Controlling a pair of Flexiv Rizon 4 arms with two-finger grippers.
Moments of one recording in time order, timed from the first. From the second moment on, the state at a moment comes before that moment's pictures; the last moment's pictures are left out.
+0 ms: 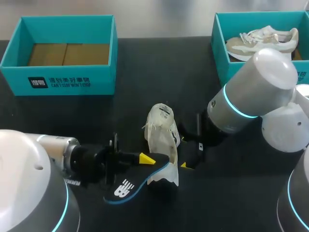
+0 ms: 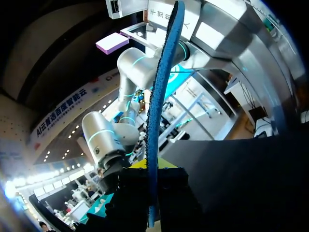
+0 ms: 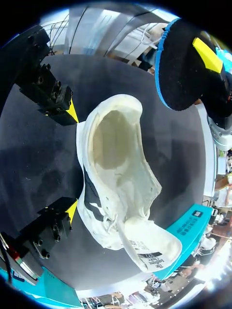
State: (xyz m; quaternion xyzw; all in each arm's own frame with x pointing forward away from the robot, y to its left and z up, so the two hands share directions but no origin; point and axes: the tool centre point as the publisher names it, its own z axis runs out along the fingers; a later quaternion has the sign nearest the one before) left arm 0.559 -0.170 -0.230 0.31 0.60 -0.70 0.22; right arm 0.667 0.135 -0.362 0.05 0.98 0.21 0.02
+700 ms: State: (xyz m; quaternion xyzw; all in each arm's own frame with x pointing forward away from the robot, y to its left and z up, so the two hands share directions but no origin) left arm 0.584 -0.187 -0.259 0.27 0.63 -0.70 0.22; right arm 0.667 0.134 -0.362 0.05 0.98 0.21 0.02
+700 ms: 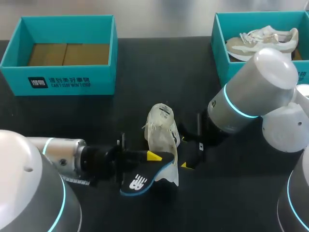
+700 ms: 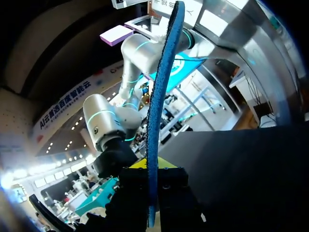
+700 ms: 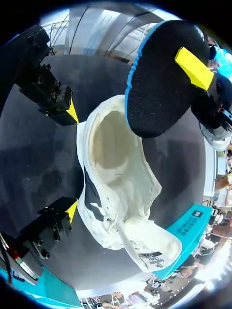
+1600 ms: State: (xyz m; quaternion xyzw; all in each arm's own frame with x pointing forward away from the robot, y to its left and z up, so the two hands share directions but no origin) left arm 0.596 -0.200 -0.276 0.28 0.64 -0.69 0.20; right arm 0.667 0.134 -0.362 0.05 0.98 0.21 0.02
